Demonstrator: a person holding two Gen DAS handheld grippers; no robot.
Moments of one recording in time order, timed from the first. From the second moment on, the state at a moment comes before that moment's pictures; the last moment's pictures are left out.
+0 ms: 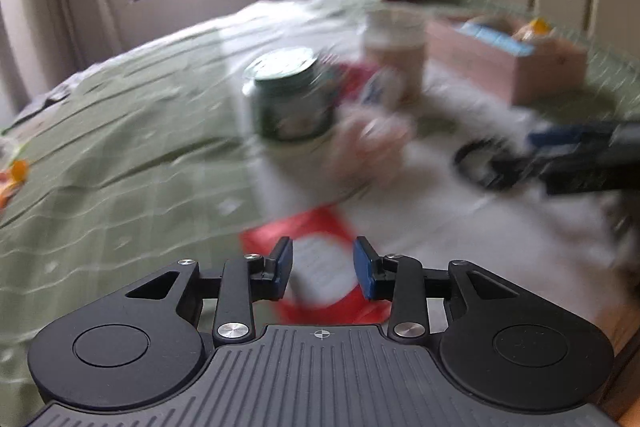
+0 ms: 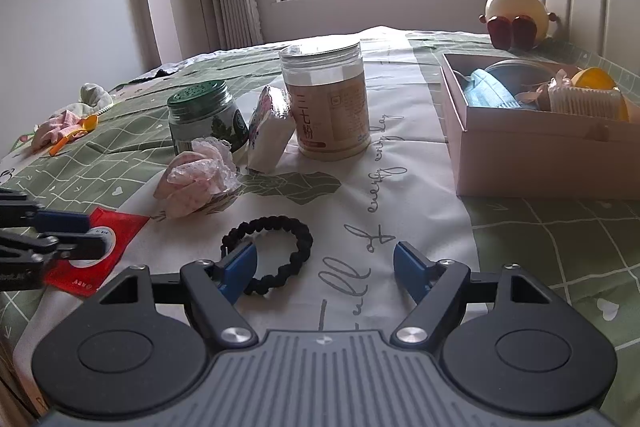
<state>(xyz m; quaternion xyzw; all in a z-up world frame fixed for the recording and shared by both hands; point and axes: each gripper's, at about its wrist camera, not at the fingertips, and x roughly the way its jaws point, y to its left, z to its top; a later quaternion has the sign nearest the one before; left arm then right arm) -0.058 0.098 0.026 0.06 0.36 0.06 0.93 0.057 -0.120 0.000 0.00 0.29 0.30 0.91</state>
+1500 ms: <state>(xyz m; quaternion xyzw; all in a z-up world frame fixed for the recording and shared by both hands) -0.018 0.058 0.007 0.00 0.36 -0.03 0.93 0.059 -0.124 -0.002 0.00 0.29 0.32 0.90</state>
